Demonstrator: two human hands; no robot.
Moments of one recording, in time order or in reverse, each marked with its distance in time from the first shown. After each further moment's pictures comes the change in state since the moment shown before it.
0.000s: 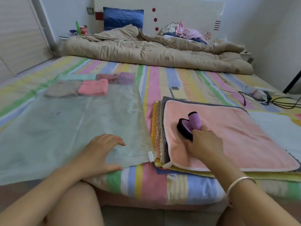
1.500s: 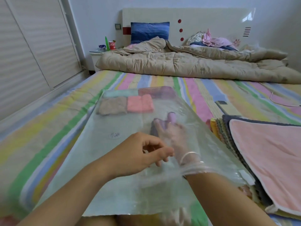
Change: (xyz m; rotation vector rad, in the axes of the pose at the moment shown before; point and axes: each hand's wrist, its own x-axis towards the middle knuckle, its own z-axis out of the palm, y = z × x) left_hand -0.011 -0.063 -0.147 -0.728 -0.118 -0.079; right_hand 0.099 -0.320 0.023 0.621 -0.145 -0.057
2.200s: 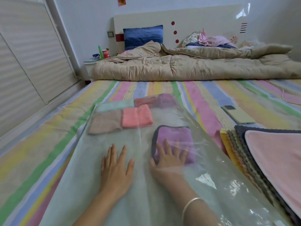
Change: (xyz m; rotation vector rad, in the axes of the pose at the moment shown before) left_hand 0.078 -0.193 -0.006 0.769 0.466 -0.466; right_hand 0.009 0.000 0.044 -0.235 0.096 -0.133
